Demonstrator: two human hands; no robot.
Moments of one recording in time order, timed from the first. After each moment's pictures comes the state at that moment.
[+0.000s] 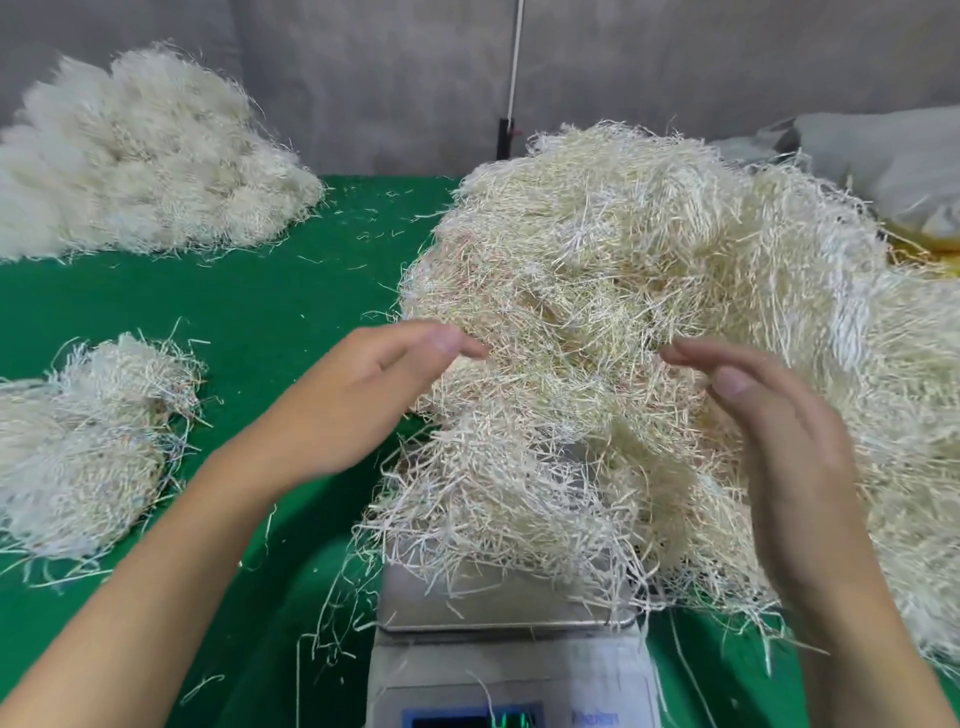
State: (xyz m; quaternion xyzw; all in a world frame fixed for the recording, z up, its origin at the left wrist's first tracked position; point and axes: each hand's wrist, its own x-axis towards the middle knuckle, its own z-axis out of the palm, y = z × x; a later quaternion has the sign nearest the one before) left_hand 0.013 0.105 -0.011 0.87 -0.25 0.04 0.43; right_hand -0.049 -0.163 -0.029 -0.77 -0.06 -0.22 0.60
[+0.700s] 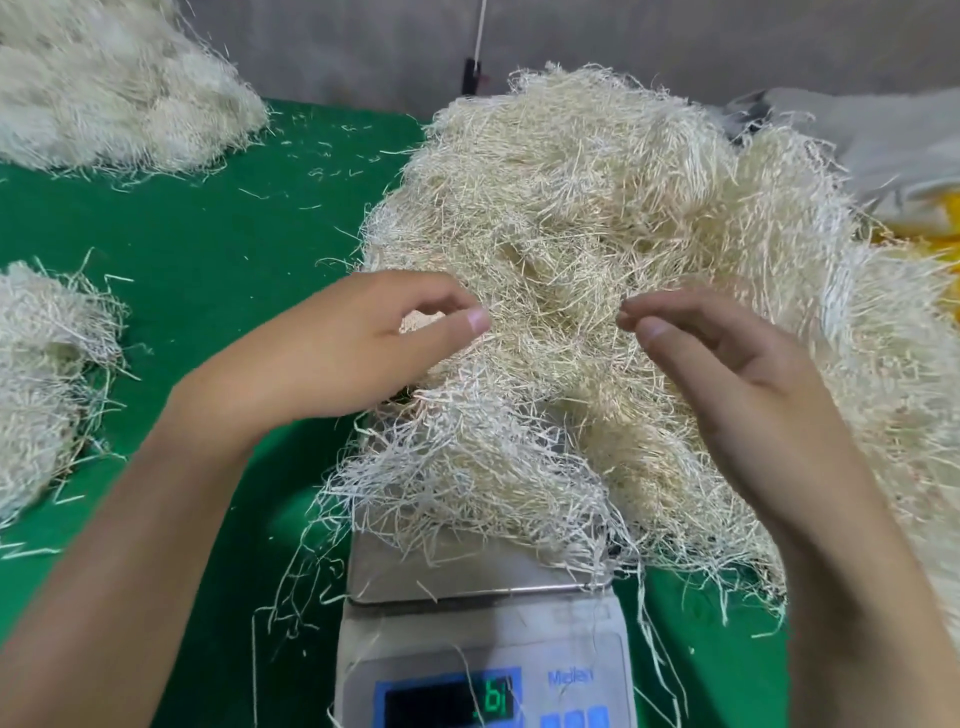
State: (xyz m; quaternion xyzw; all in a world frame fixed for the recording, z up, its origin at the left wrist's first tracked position) left_hand 0.043 0.105 -0.024 0.90 -0.29 0.01 0.33; right_hand -0.040 -0.149 -0.008 -0.84 -0.05 -0.14 0.53
